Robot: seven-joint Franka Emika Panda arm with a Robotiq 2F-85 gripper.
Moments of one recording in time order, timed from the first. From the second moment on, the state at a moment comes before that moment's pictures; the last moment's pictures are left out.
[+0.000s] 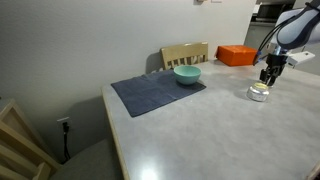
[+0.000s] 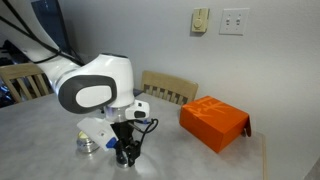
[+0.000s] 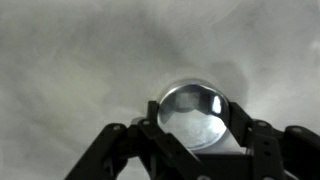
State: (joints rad) arm -0.17 0.55 -0.10 -2.14 -0.04 2.67 -0.17
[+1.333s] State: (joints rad) arm 0.01 0.18 -0.13 -2.44 -0.22 2.73 -0.07
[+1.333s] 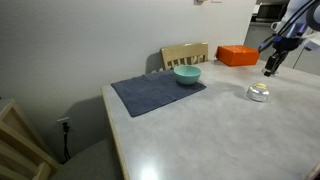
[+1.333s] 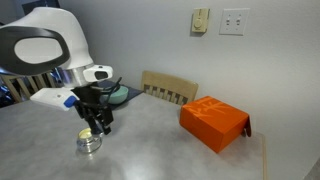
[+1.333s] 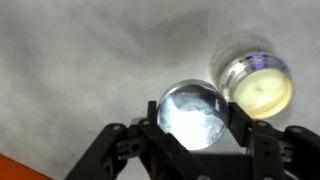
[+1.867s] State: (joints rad) arm -0.02 -0.05 -0.04 -2.60 0.05 2.61 -0.32
